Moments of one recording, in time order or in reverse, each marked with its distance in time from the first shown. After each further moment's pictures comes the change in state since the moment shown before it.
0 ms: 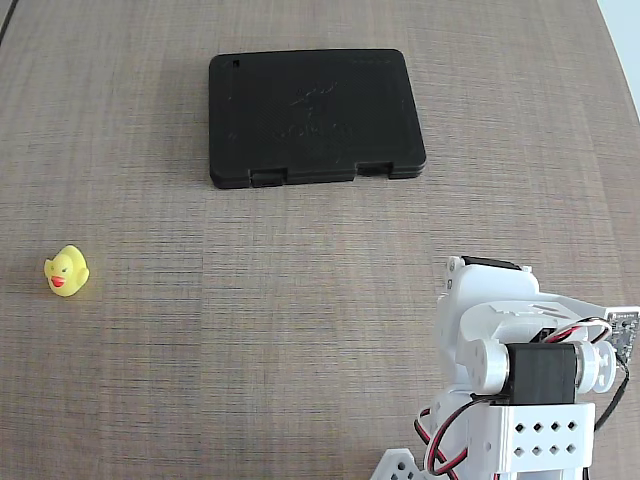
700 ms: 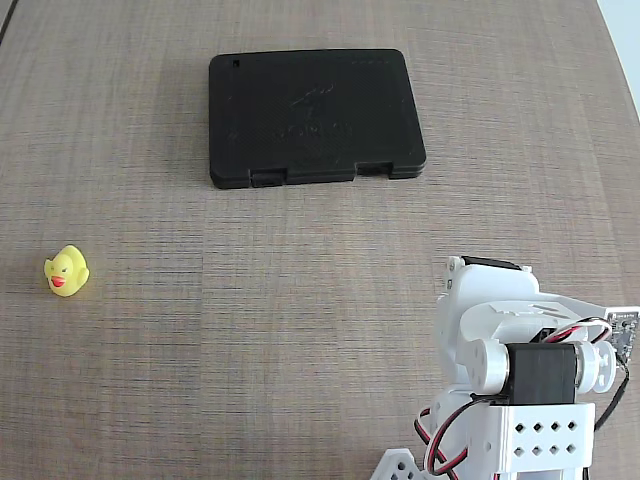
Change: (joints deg) arm 0.0 0.0 0.0 0.0 0.0
